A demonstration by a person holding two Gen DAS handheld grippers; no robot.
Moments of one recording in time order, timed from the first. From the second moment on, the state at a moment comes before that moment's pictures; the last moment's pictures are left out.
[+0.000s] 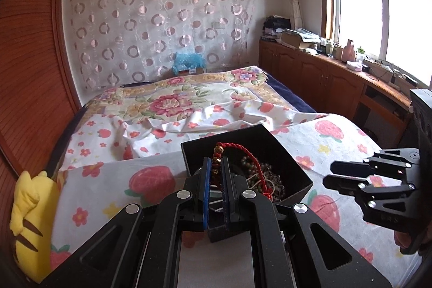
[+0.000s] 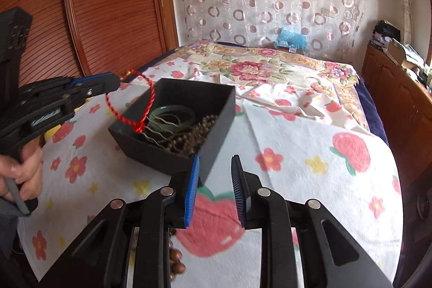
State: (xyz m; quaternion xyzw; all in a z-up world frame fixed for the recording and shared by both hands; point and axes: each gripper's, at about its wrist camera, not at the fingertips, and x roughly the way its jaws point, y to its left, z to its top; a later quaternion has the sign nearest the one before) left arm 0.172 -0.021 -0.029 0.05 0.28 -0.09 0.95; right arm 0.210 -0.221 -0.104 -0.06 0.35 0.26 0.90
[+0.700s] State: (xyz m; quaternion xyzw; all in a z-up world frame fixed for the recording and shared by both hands) left arm 0.190 -0.036 -0.045 0.07 0.30 -0.09 0.95; right arm 0.178 -0.237 -0.119 -0.05 0.36 0.27 0.89
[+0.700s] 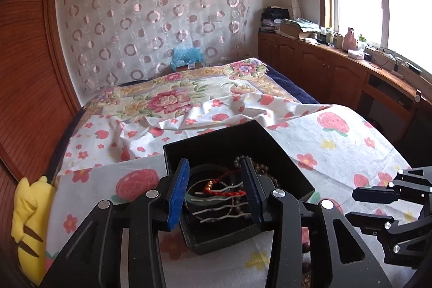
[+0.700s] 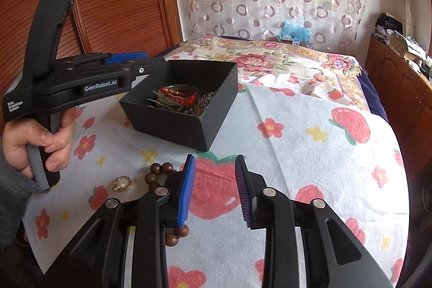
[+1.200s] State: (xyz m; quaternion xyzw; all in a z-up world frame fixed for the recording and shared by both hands) left arm 0.135 -0.020 -0.071 0.07 0.33 -0.11 0.94; right arm 0.156 -0.226 -0.132 -0.07 0.38 0.30 0.87
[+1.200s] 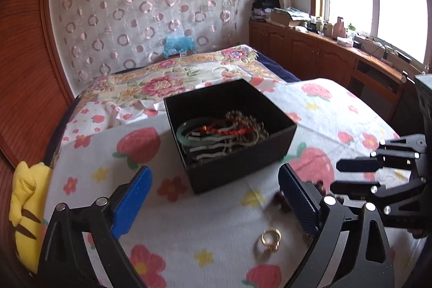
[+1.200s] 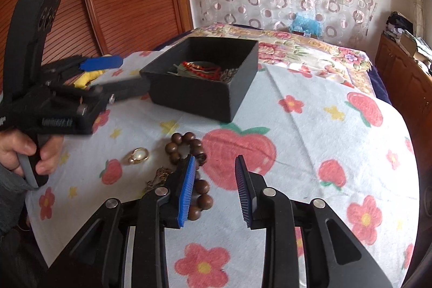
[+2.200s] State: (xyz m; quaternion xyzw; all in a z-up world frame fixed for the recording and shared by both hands) left arm 0.136 -0.012 -0.109 0.08 0.40 -0.11 0.90; right arm 0.162 -0.207 -0.130 -0.05 0.39 0.31 0.86
